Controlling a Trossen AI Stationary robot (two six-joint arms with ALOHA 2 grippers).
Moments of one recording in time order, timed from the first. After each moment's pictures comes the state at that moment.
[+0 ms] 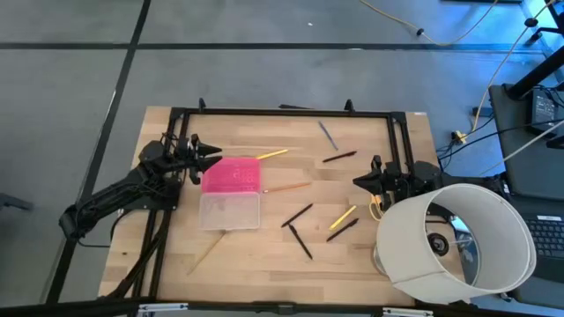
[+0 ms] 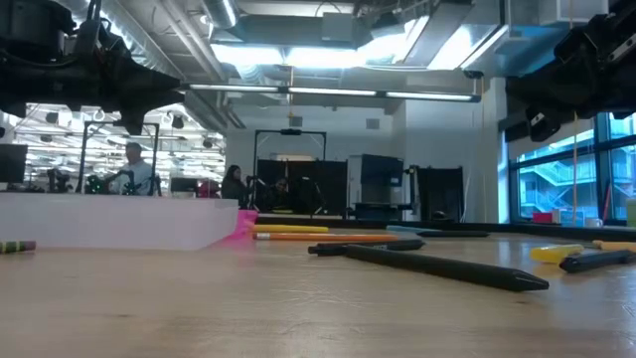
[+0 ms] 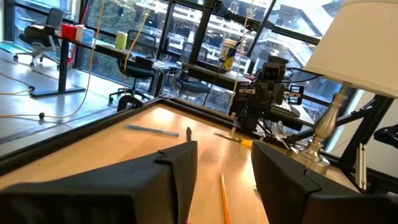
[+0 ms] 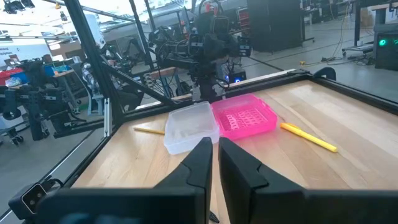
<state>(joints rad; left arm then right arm) 0.68 0.14 0.01 0.21 0.44 -0.35 -0.01 0.01 0.01 0.02 -0.02 0.25</state>
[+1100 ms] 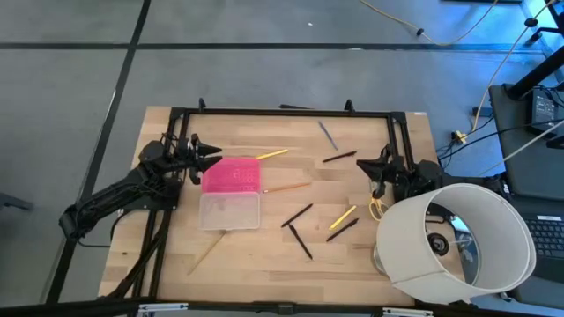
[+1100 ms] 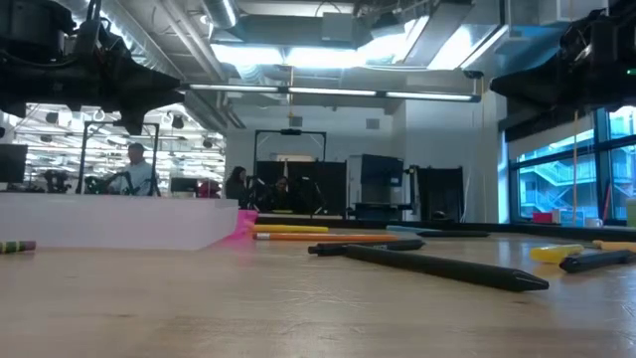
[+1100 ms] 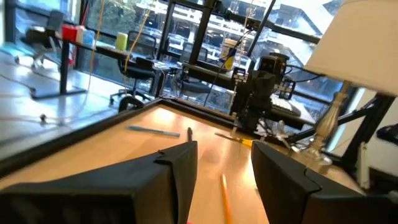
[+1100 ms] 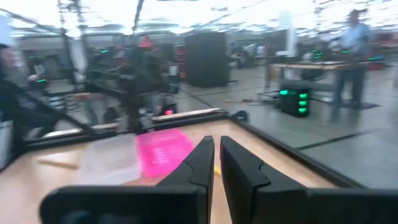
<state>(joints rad) 0.68 0.14 0.01 0.21 0.44 -0.32 -0.01 0.01 0.01 0.12 0.32 0.05</state>
